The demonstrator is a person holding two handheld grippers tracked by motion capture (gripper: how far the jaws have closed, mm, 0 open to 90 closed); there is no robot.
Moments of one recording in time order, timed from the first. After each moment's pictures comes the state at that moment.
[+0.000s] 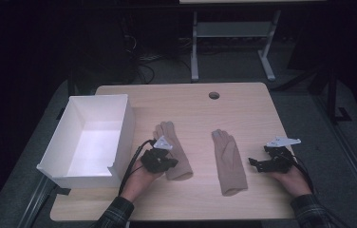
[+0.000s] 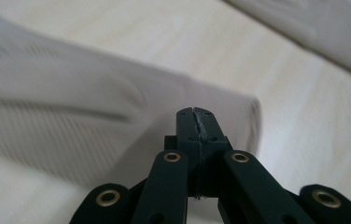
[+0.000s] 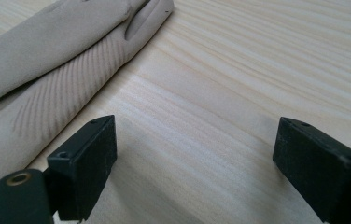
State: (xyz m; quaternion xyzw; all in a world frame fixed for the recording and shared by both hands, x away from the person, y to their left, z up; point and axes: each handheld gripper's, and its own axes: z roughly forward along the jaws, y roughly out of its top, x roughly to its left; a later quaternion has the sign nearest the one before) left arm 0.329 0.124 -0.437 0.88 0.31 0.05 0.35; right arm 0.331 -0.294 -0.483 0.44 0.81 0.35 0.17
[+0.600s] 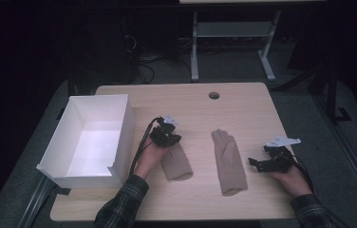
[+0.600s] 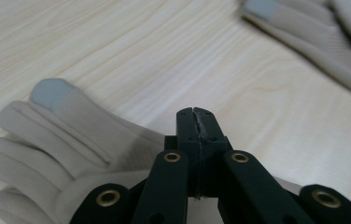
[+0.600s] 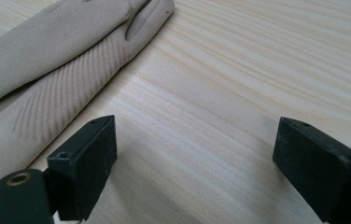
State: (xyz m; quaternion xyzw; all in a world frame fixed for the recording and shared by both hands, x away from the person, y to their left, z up) left arm 0.407 0.105 -0.440 0.87 0.35 0.11 0.34; right arm 0.331 -0.294 -0.483 0.44 0.81 0.35 0.17
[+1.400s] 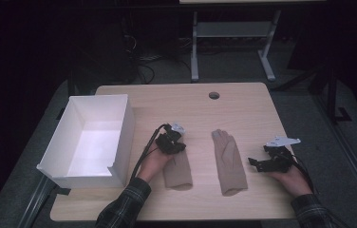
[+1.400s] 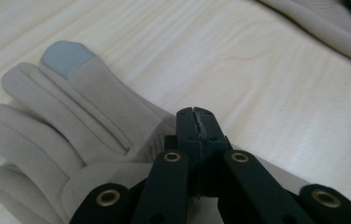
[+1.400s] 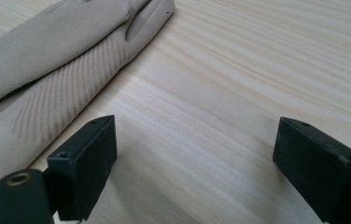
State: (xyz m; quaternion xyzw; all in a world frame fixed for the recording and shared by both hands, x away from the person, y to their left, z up) left arm 0.391 0.087 -0.456 0.89 0.31 0.07 0.31; right arm 0.332 -0.294 -0.483 0.44 0.81 0.35 0.17
